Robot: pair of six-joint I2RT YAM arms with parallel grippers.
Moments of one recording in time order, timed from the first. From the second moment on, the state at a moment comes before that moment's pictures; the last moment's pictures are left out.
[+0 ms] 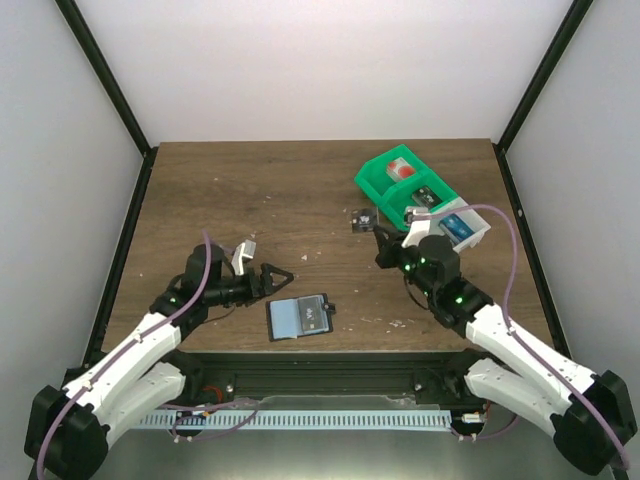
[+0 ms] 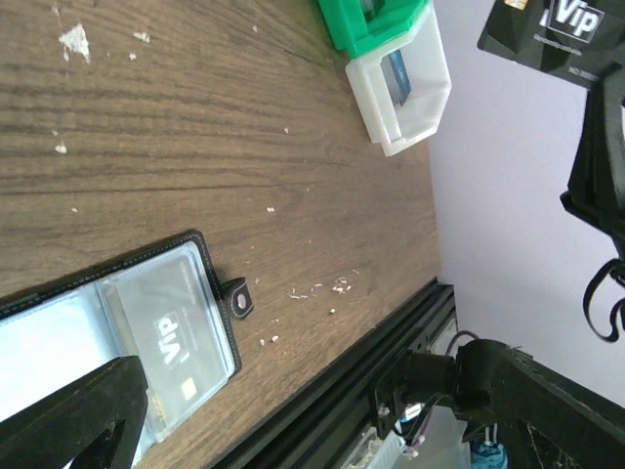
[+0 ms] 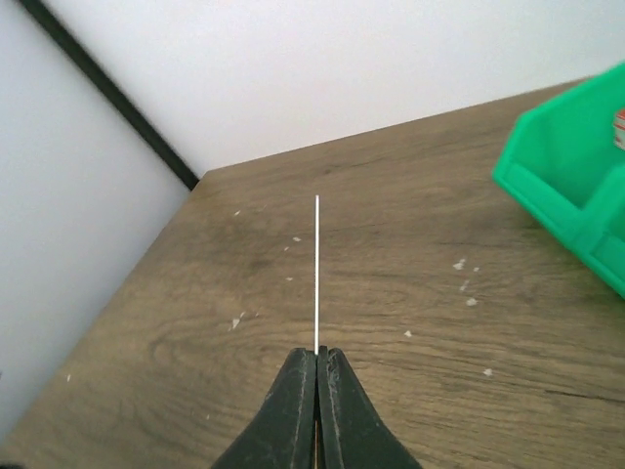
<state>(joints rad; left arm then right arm) -0.48 0.83 0.45 -0.18 0.61 -0.89 0.65 0.86 0.54 0.12 0.08 0.49</state>
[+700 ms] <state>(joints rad) -0.48 0.90 0.53 -0.31 0.53 -0.71 0.23 1.17 0.68 0.14 0.11 0.95</state>
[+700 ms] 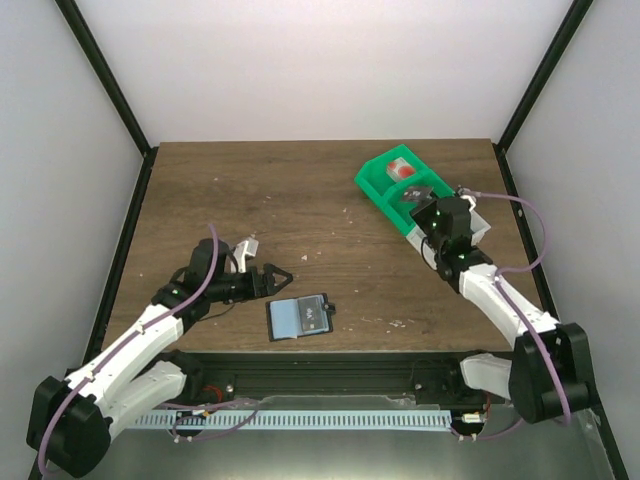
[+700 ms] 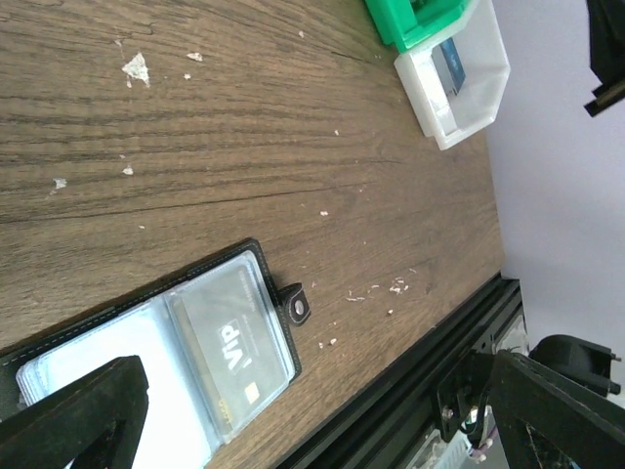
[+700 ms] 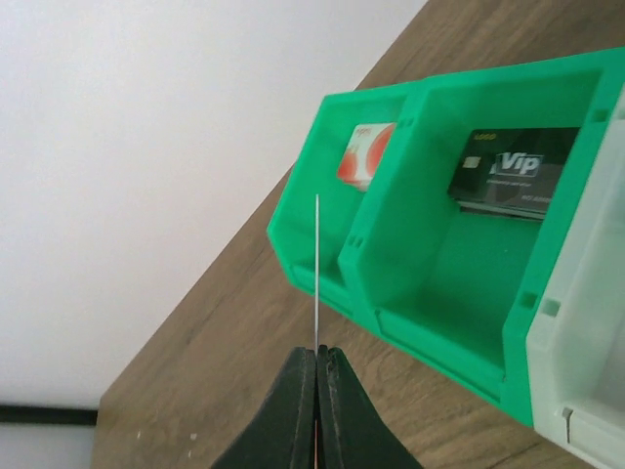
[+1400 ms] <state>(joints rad) -0.48 0.86 0.47 -0.25 0.61 -0.76 0.16 1.53 0.96 0.03 0.33 1.27</state>
